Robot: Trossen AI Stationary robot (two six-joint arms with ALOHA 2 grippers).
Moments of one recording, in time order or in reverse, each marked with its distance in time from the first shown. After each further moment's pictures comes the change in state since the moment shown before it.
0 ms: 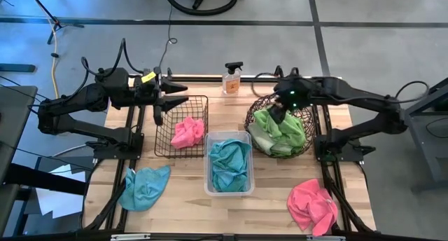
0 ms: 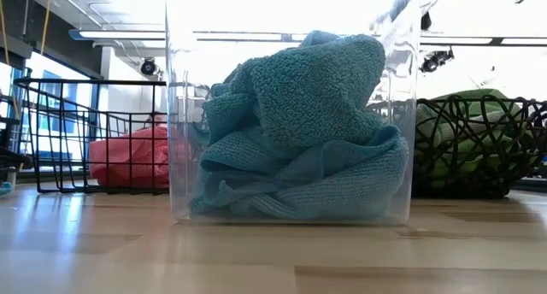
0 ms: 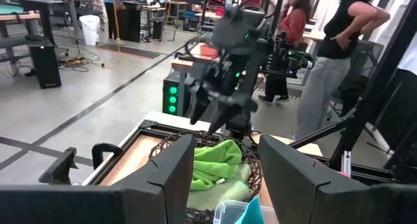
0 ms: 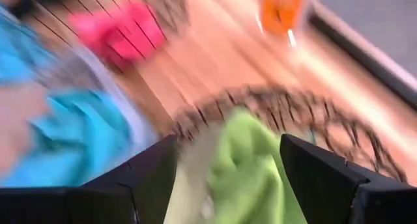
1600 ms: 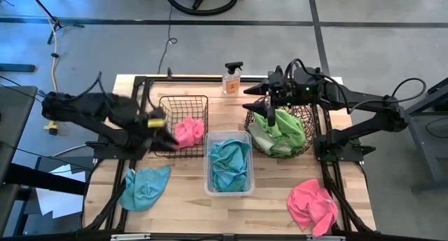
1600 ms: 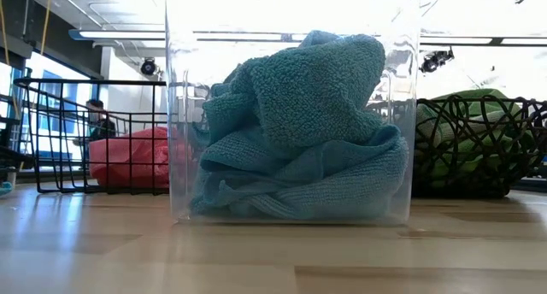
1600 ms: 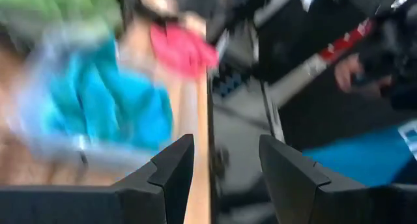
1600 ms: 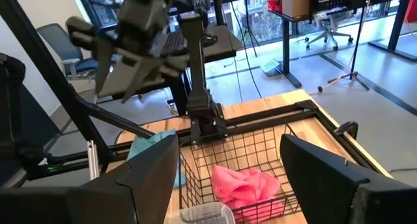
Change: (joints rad) left arm -0.331 0.020 0.001 -0.317 0.207 -0.514; right arm 0.104 0.006 0.001 0.757 -0.196 -0.252
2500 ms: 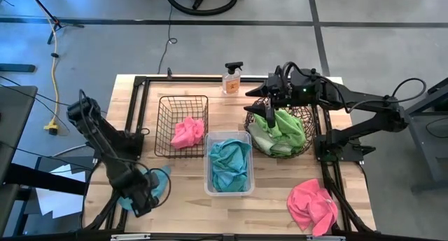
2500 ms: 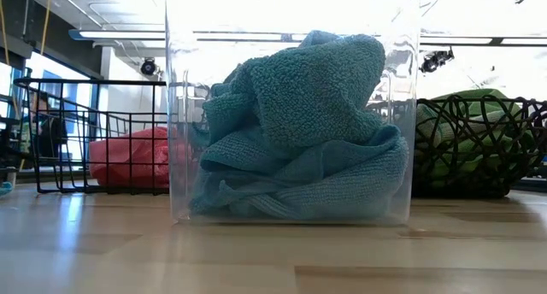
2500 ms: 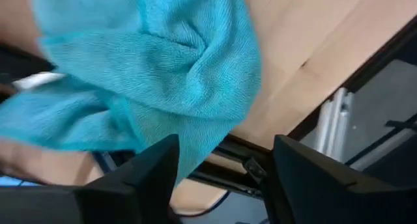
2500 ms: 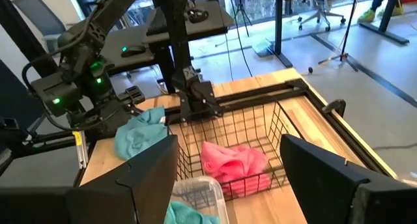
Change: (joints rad) left arm -0.679 0.493 -0.194 -0.403 0.162 -0.799; right arm -0.006 0.000 0.000 -0.094 0.019 -0.027
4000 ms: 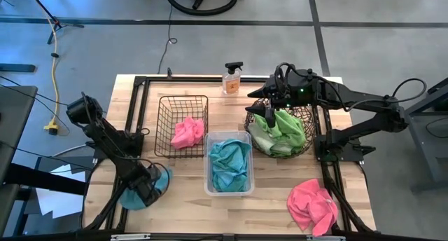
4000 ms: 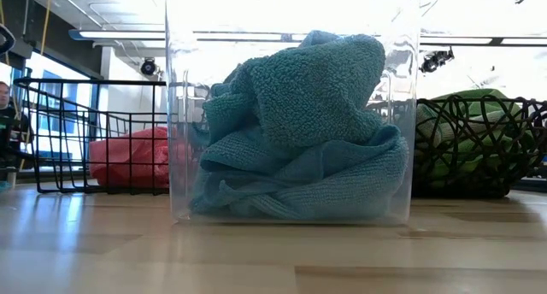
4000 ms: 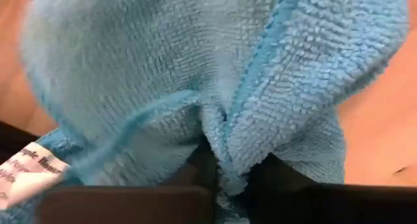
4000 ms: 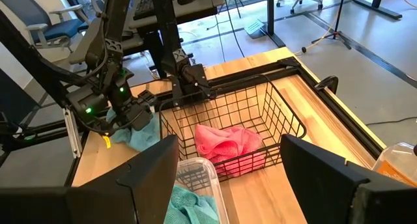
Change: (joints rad) left arm 0.007 -0.009 -0.429 0.454 -0.066 -0.163; right arm -0.008 0.000 0.000 -0.079 0.013 0.034
